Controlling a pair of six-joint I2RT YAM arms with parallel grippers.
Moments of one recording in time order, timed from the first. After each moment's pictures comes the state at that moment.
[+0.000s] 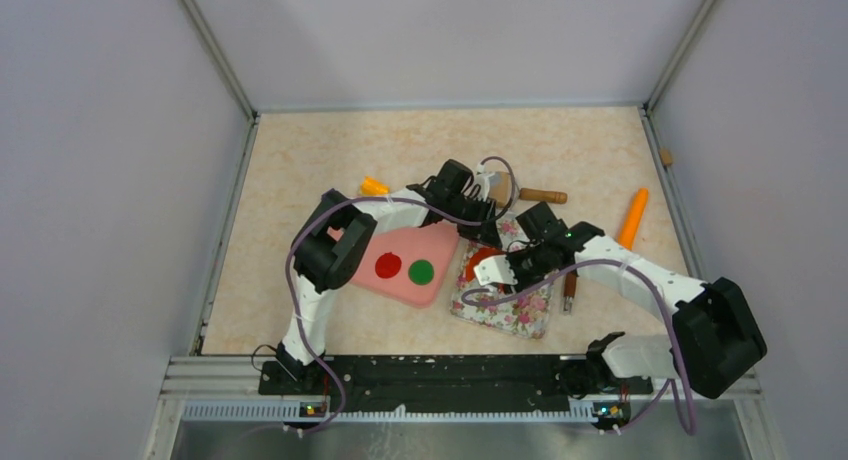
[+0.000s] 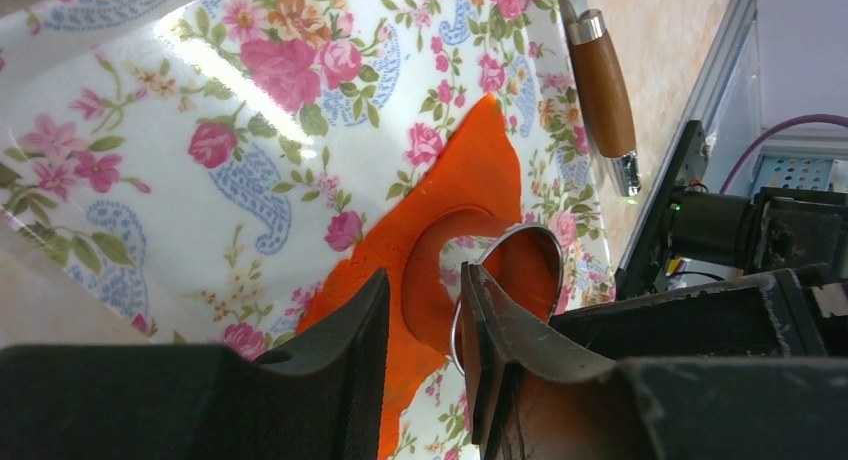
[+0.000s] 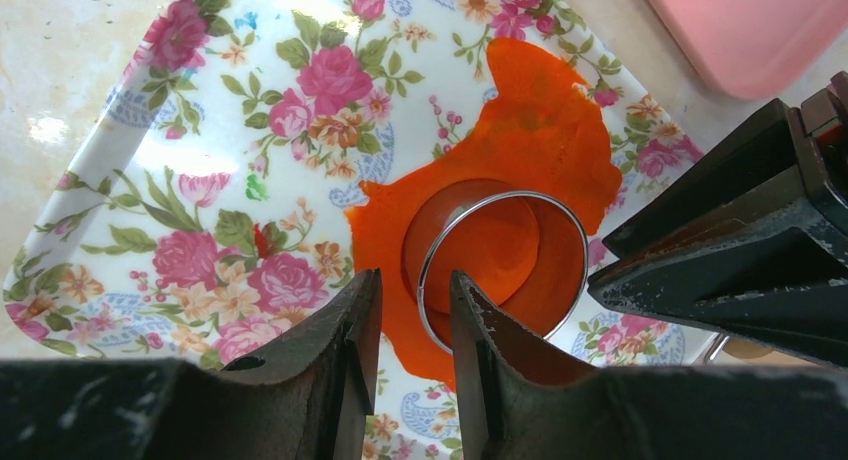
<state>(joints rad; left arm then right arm) -0.72 2.12 1.42 -0.11 0.68 -0.42 0.59 1.26 0.76 -0.69 -0.43 -1.33</state>
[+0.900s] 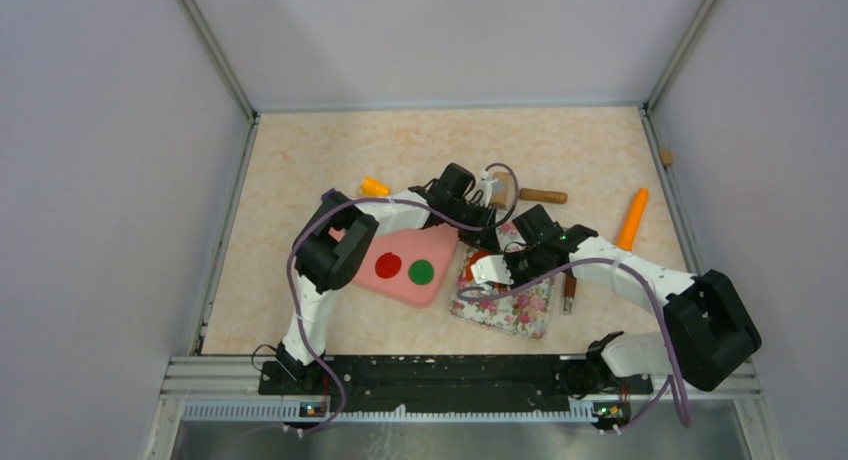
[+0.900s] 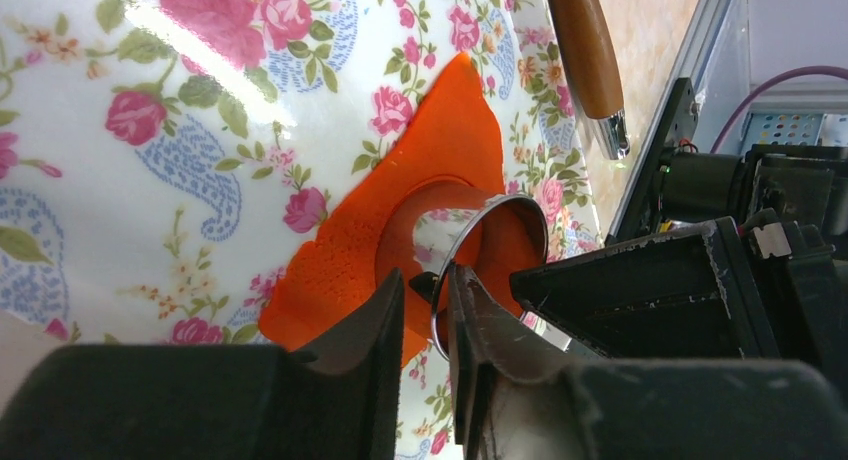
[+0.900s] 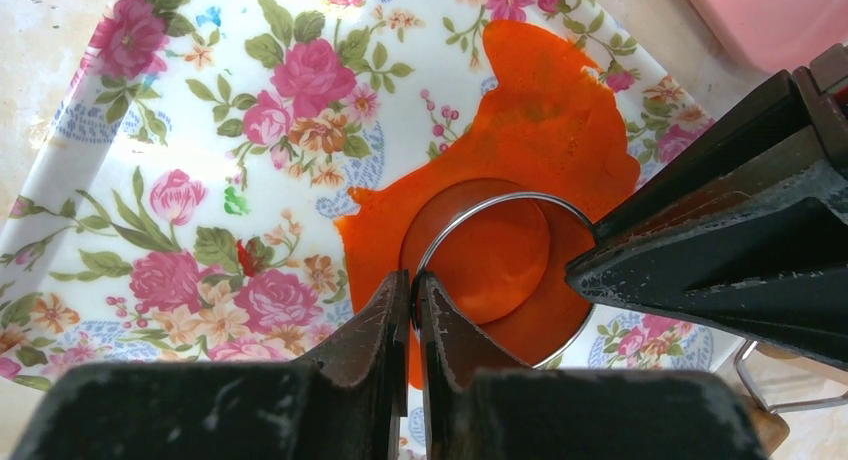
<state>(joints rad) -0.73 2.12 1.42 -0.13 0.75 -0.39 0.60 1.30 0.73 -0.61 -0.39 -1.28</state>
